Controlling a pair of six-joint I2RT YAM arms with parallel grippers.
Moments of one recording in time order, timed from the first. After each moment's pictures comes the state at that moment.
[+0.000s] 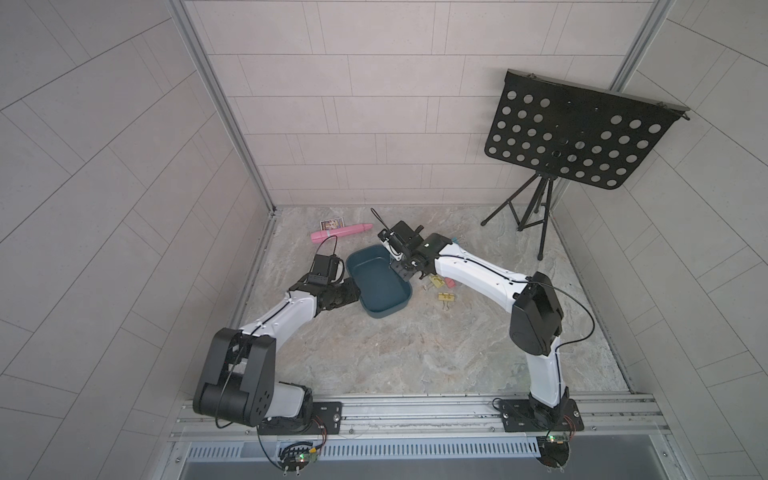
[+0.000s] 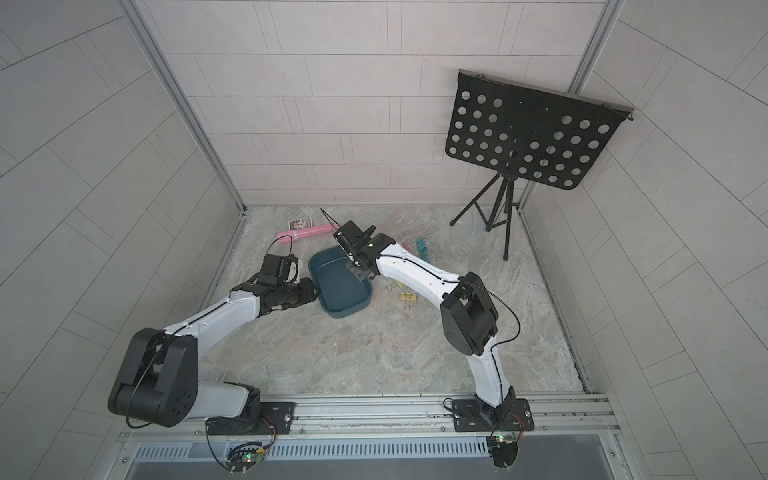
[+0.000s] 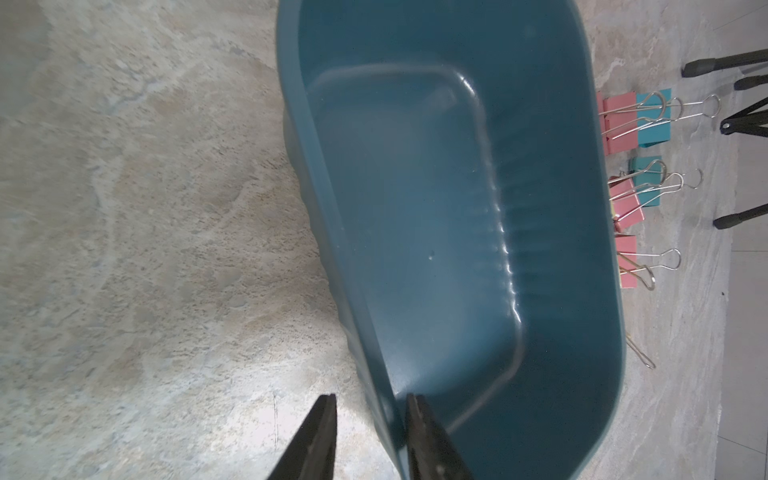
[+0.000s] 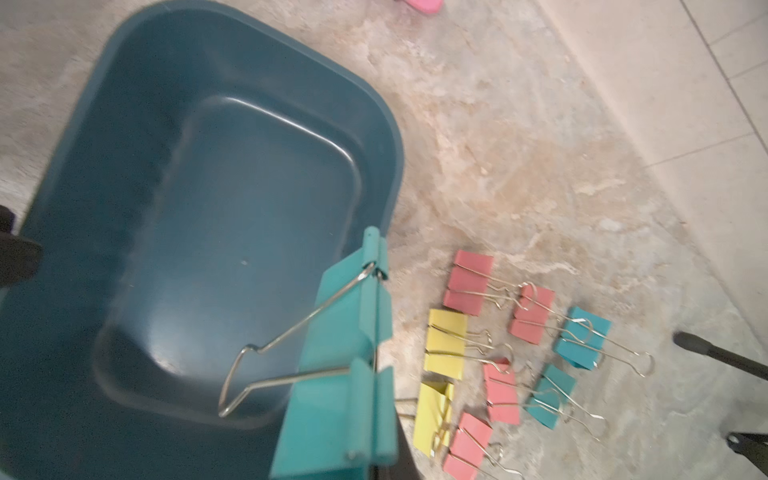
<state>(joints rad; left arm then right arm) -0.20 1.39 0.73 -0.31 0.28 -0.49 0.74 1.99 1.78 -0.83 0.29 -0.08</state>
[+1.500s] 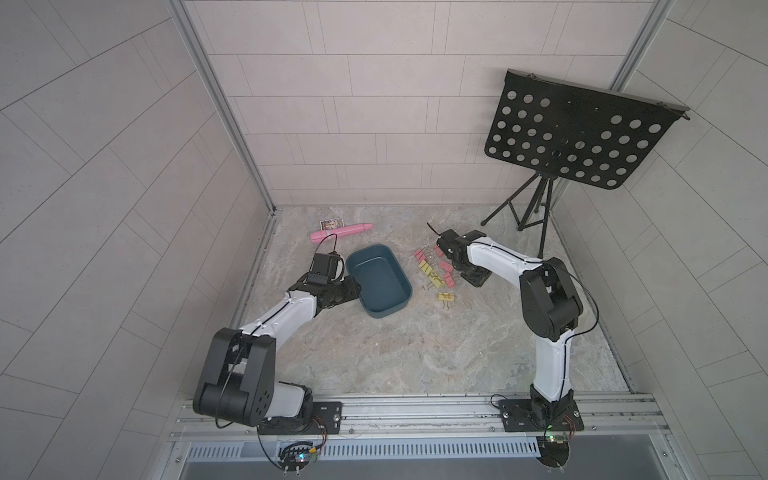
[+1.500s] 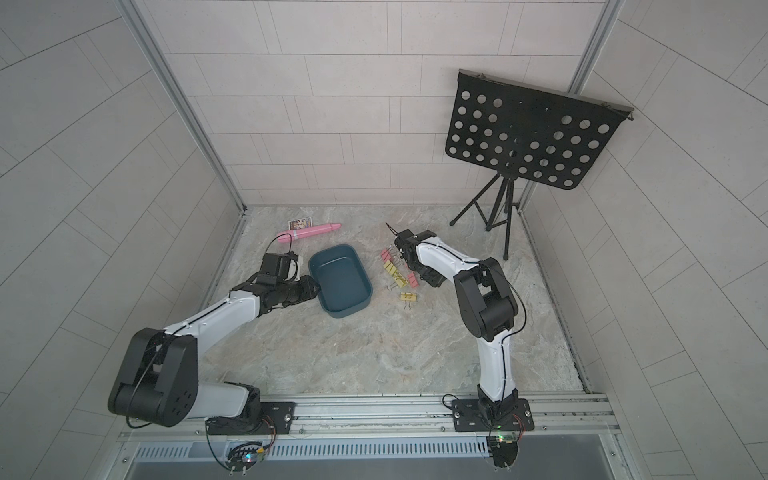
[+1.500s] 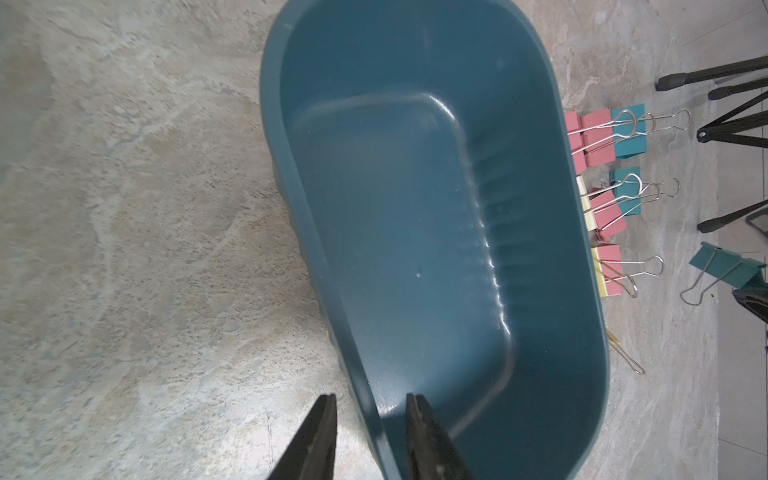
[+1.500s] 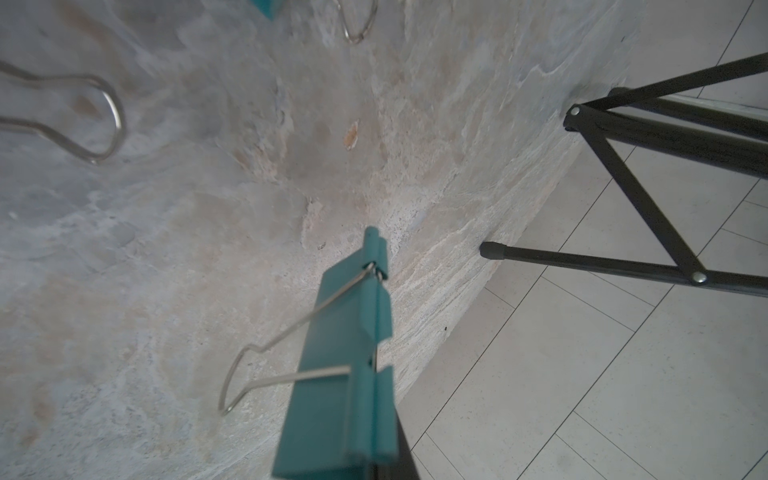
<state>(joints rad) -0.20 1.39 0.73 -0.27 0.28 -0.48 0.44 2.01 1.53 -1.12 0.74 -0.21</state>
